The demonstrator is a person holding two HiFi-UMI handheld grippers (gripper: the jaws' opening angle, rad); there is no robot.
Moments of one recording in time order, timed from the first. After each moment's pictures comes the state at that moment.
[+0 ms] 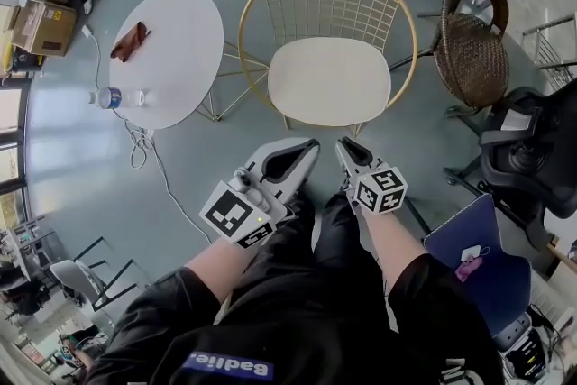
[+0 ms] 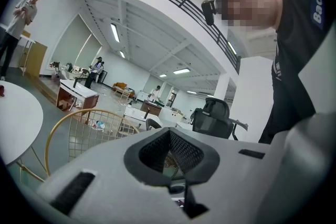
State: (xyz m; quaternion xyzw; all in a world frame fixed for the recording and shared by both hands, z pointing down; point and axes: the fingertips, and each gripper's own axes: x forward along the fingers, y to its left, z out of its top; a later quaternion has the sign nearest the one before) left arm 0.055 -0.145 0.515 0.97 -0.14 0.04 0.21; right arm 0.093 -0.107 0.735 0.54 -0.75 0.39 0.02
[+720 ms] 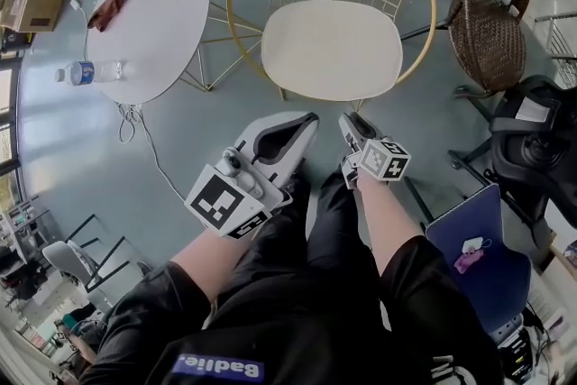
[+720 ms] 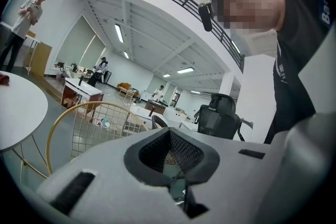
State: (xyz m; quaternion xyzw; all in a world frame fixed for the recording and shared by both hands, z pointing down) left arm 0.055 -0.155 0.563 0.96 -0.16 0.04 0.21; right arm 0.112 -0.099 0.865 0.56 -0.64 0.52 -0.05
